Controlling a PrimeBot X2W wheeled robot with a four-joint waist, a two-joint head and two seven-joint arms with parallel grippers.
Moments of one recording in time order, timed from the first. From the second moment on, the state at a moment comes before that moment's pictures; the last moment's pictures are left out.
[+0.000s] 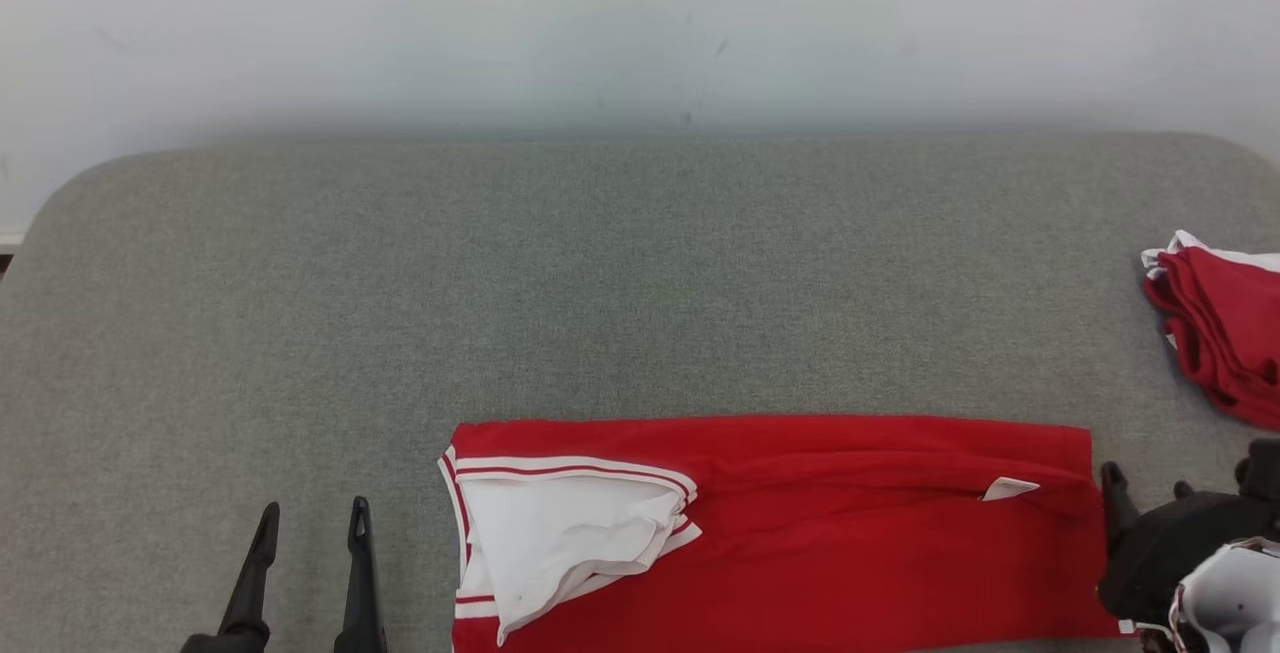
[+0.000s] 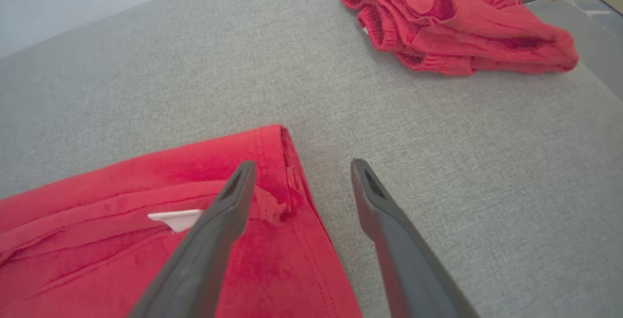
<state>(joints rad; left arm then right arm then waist) 0.05 0.10 -0.04 0.07 -0.17 -0.03 -0.26 -0.13 -0.05 -0.46 0.12 0.10 0.13 0.46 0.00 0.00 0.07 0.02</state>
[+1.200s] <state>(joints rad) 0.02 0.05 0.01 0.10 -0.14 -0.08 -0.26 -0.06 -0.08 -0.50 -0.09 0.12 0.13 0.72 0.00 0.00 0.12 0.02</state>
